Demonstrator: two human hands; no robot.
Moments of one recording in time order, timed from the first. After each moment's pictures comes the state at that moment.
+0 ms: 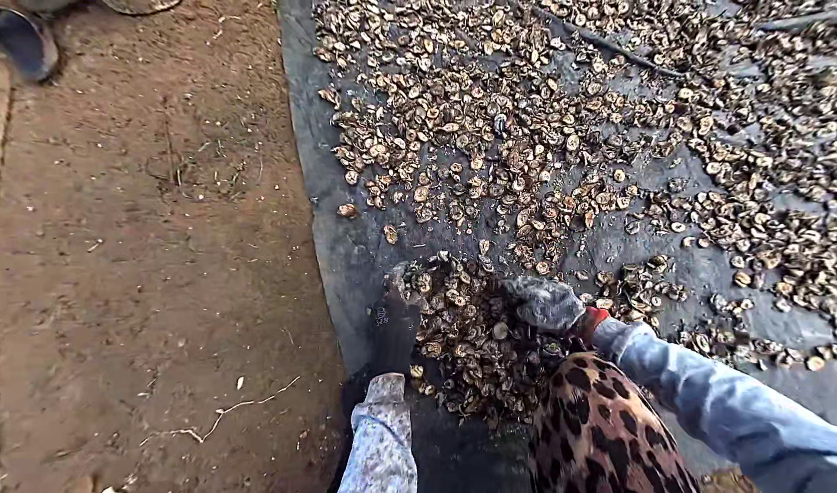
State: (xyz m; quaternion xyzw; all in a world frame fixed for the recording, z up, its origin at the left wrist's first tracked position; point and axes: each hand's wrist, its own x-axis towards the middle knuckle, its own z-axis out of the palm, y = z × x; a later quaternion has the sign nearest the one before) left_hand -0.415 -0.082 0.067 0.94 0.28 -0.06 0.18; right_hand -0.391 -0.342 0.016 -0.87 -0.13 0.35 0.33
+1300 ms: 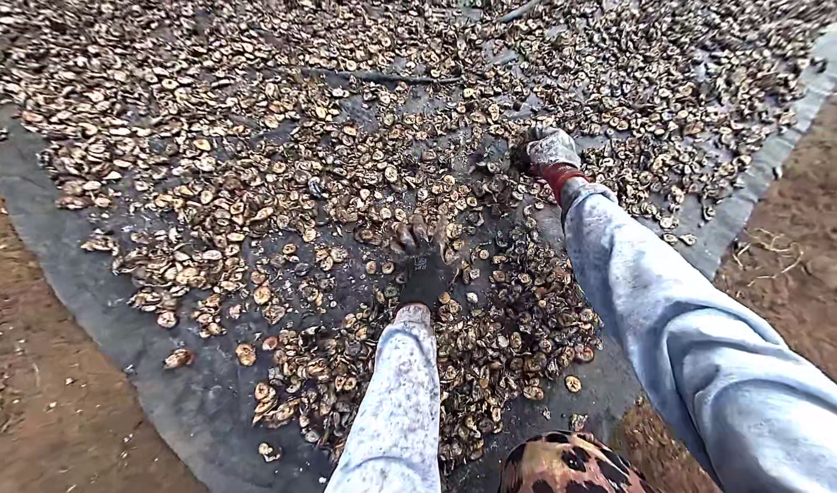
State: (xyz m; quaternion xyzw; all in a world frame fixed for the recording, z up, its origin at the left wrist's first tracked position) left_hand -0.309 -0.326 -0.026 0.95 -0.22 -0.19 0.15; right_hand -0.271 -0.624 0.048 -0.86 0.40 0.01 0.33
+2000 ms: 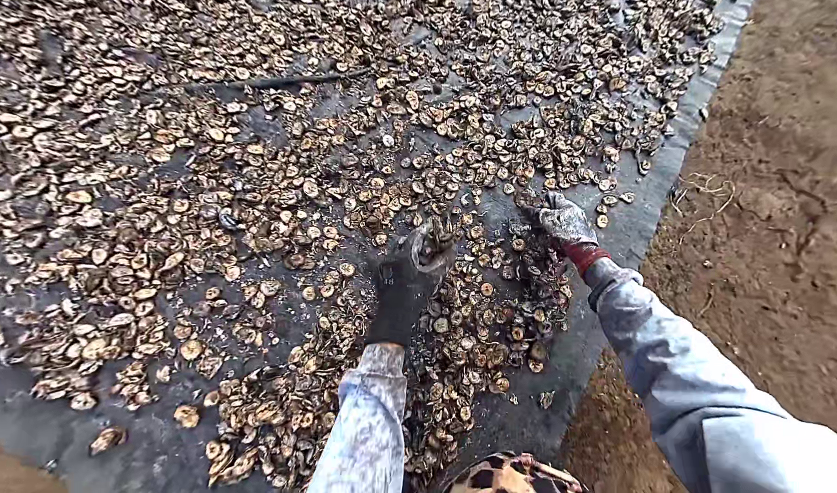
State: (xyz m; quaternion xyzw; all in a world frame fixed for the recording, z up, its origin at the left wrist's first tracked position) left_hand -0.357 -0.376 0.038 0.90 -0.29 -0.16 0.29; right_hand -0.479 -0.649 0.008 -0.78 0.48 0.04 0.40
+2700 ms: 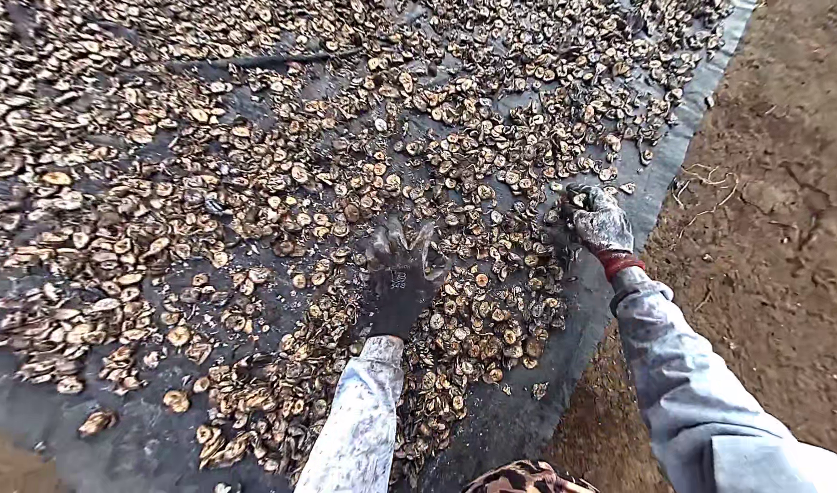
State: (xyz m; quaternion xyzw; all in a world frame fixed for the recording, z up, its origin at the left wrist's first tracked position) left_hand -0.373 -0.373 -0.007 0.92 -0.33 -0.17 0.12; right_hand -0.542 -0.665 0.012 -0.81 0.51 -0.01 0.30
